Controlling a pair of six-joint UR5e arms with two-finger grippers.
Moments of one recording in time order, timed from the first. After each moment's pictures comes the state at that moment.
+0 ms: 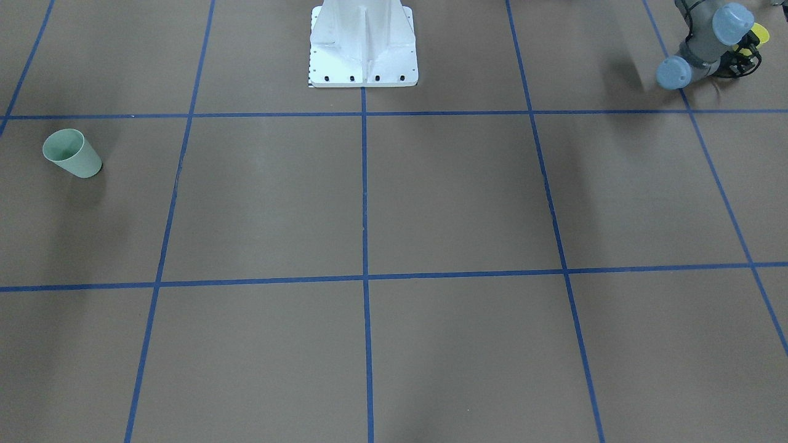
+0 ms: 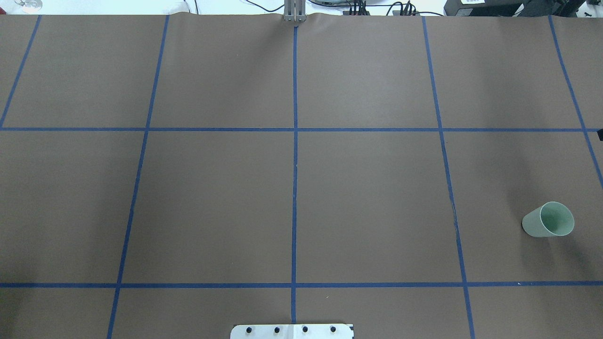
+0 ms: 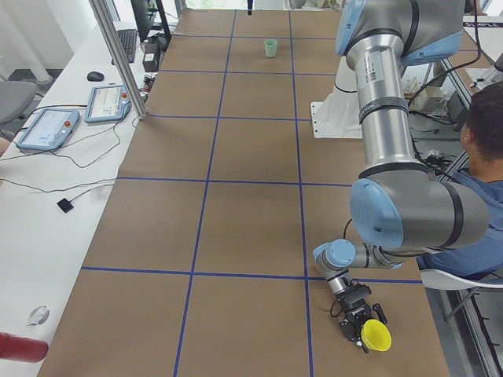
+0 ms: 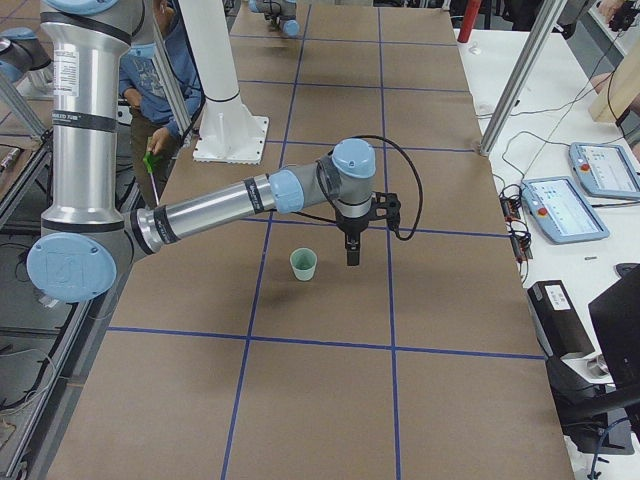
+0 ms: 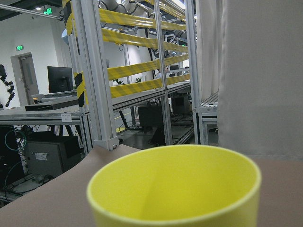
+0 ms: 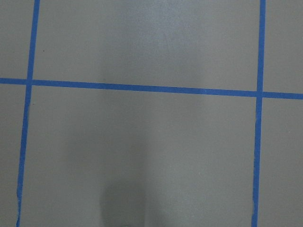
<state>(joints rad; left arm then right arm) -0.05 -1.07 -1.47 -1.55 -2.01 -3.07 1.34 -1.66 2.00 -1.61 2.31 0.33</state>
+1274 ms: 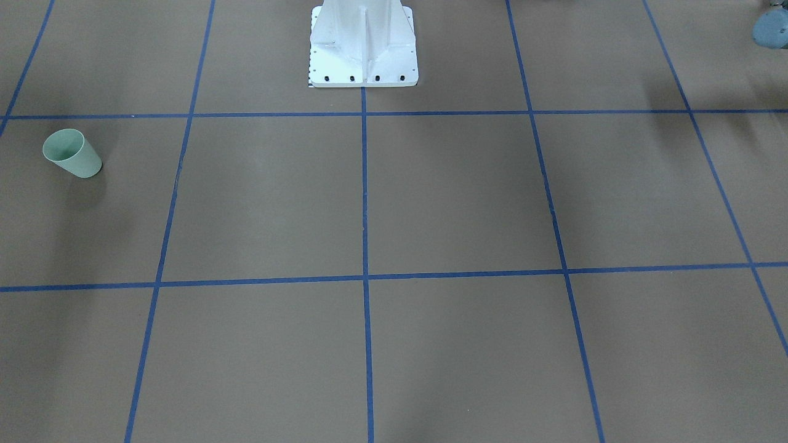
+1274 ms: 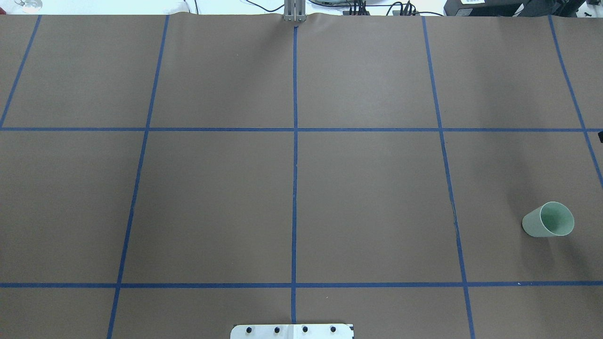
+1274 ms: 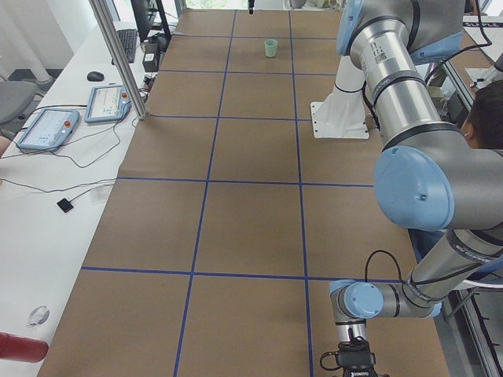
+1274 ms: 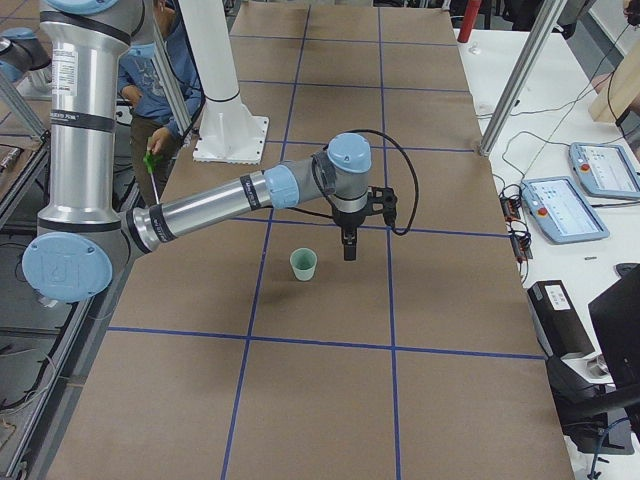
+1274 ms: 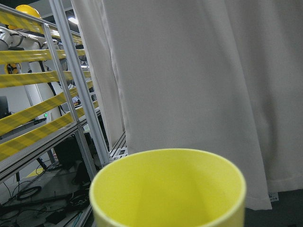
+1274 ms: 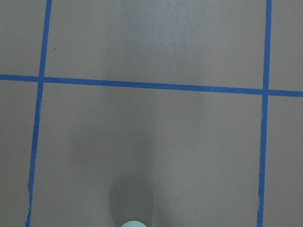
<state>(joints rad) -0.08 -0.85 -1.37 -1.92 -1.65 -2.72 1.34 -1.67 2.03 -1.62 2.32 0.34</state>
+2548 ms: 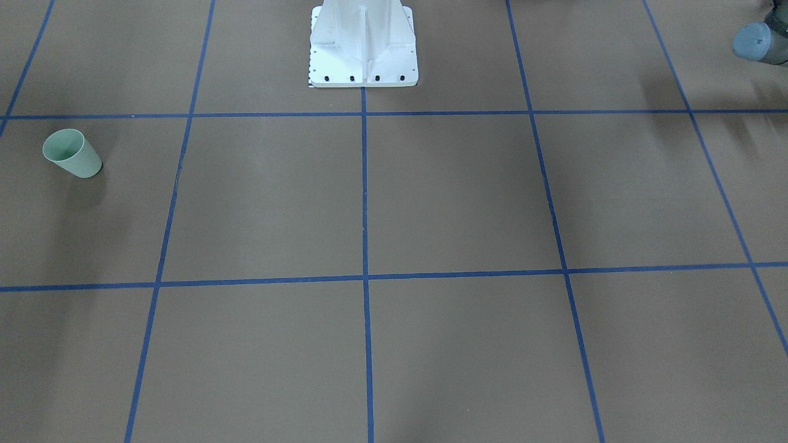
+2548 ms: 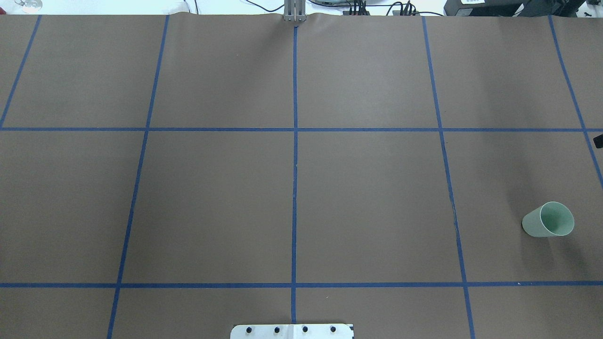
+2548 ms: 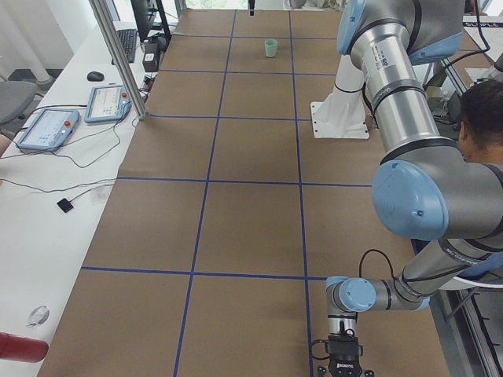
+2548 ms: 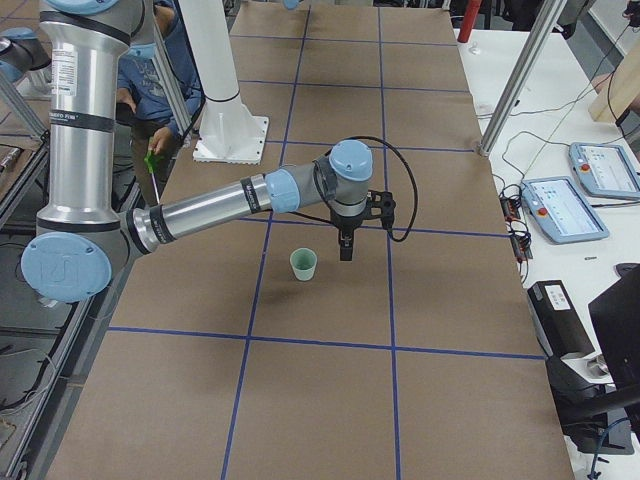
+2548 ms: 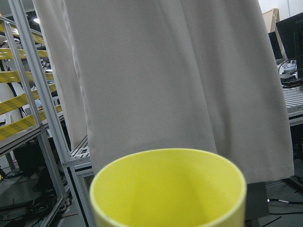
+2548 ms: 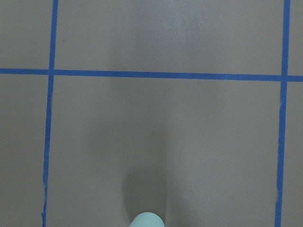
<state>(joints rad) -0.16 -0.93 -1.38 -1.86 -1.44 -2.82 1.34 -1.68 2.01 -1.62 2.39 0.34</state>
